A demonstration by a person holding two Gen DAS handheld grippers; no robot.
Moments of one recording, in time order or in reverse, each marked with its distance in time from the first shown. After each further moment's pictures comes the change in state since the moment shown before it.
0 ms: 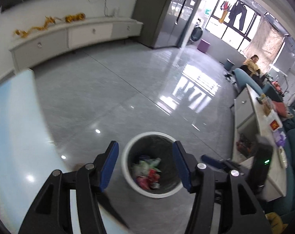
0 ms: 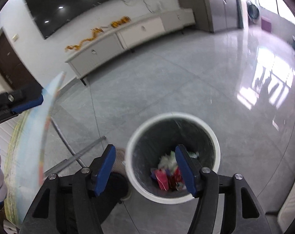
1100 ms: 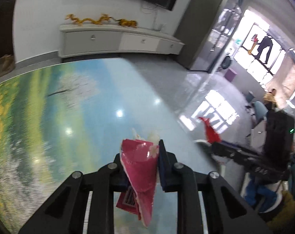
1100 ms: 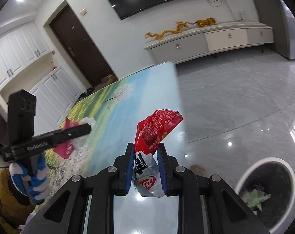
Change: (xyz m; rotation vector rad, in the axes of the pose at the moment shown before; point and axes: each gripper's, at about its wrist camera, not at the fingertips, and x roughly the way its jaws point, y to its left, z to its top) left arm -0.097 0.195 -0.057 -0.221 -0.103 0.045; right arm 0.041 0.188 0.036 -0.243 0.038 0.415
